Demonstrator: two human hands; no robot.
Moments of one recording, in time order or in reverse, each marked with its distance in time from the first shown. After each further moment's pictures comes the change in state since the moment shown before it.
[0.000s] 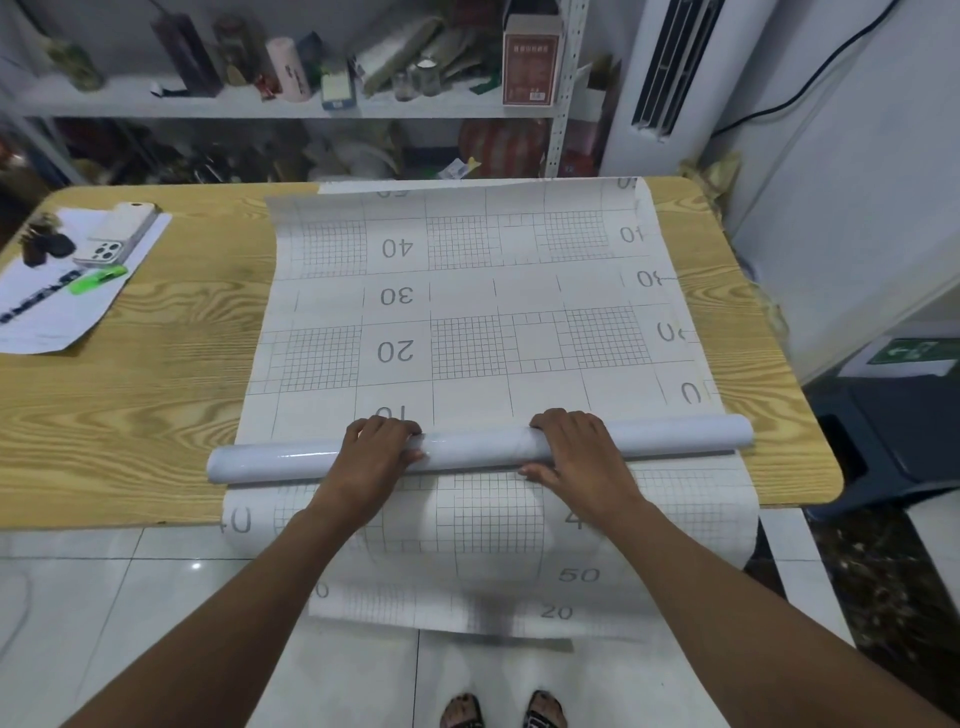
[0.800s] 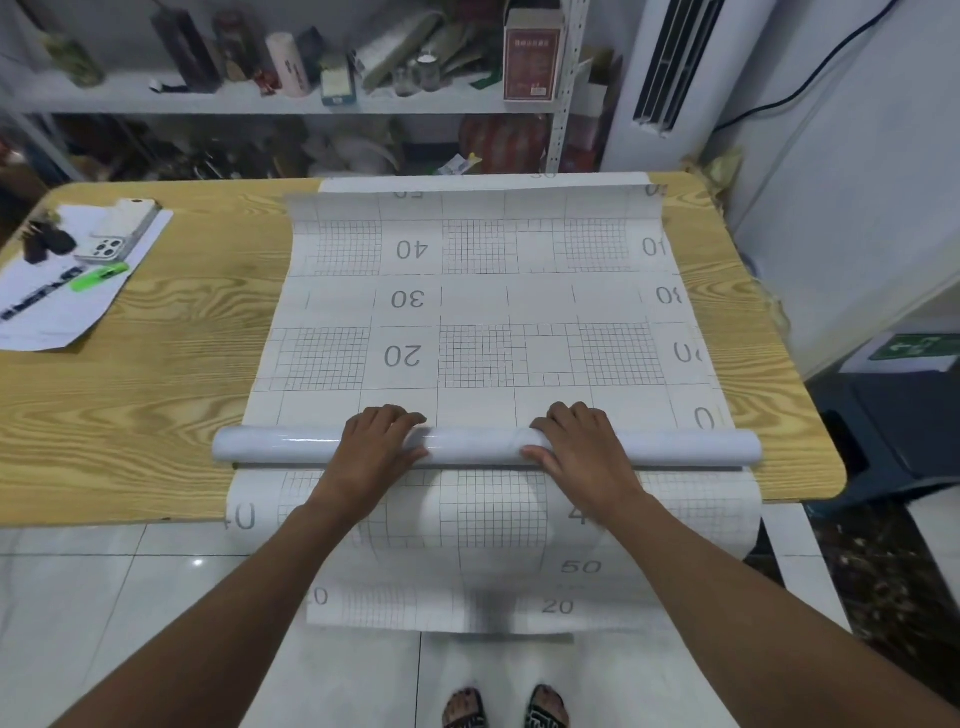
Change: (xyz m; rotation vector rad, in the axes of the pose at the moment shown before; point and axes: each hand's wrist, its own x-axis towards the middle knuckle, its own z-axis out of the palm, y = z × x) left_hand 0.002 -0.007 -0.001 0.090 0.027 0.052; right_hand 0.006 -0.004 -0.001 -0.146 -0.025 0.036
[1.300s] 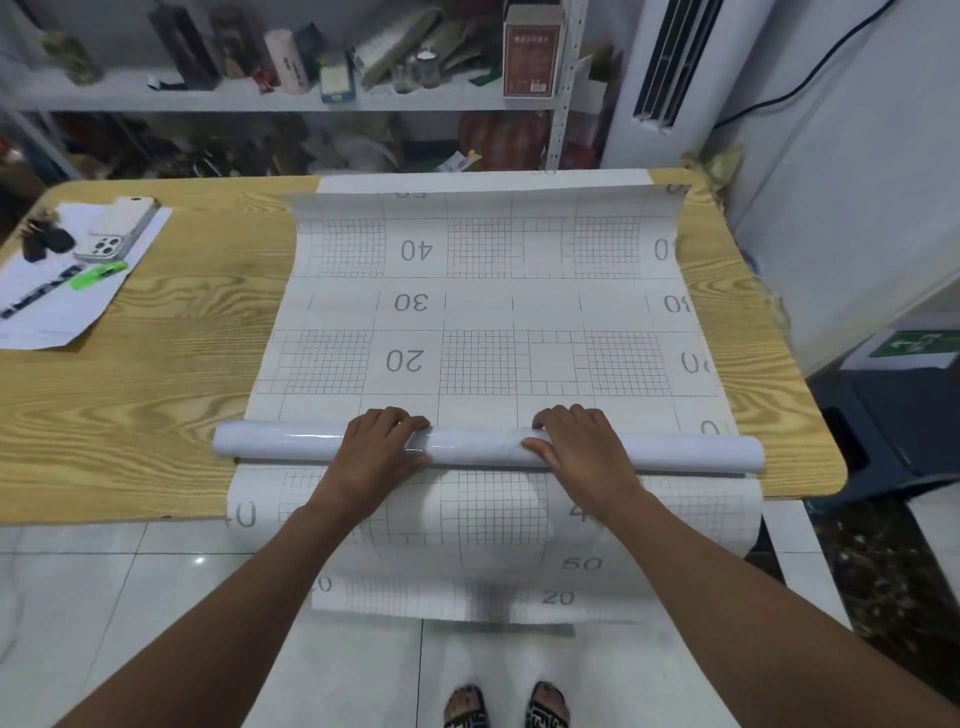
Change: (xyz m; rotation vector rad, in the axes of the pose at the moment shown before) left_hand -0.002 -0.002 0.006 0.033 0.010 0.043; right_hand 0.000 -0.002 -0.001 0.093 -0.019 0.008
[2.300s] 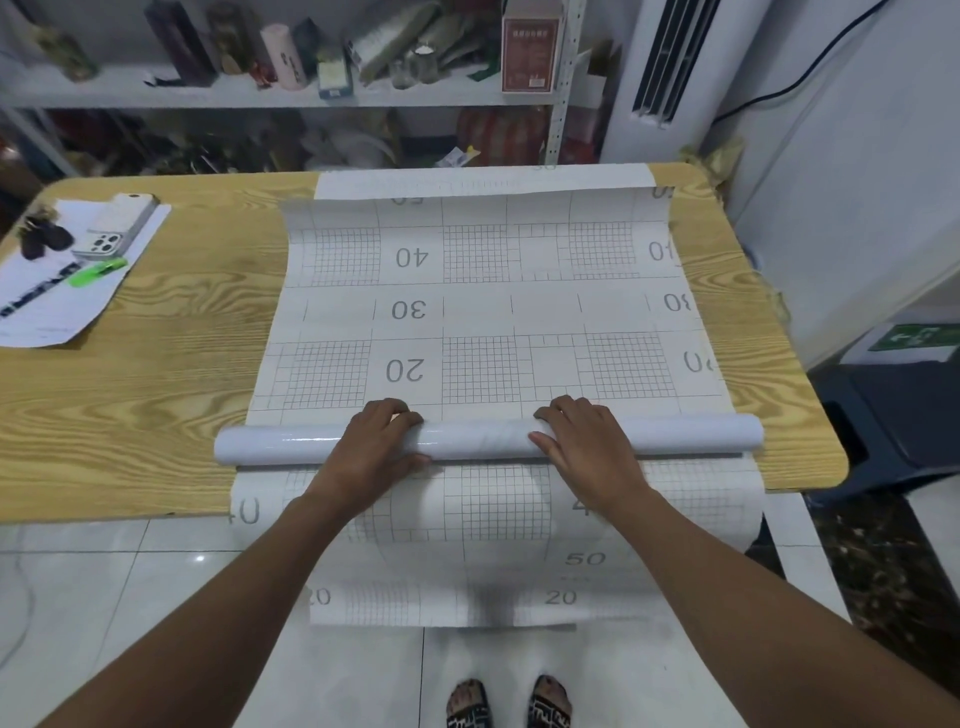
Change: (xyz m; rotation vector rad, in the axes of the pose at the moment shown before) left_hand -0.004 -0.008 -0.008 -0.115 -0.033 0.023; right_hand -0.003 0.002 0.005 -0.044 0.107 -0.005
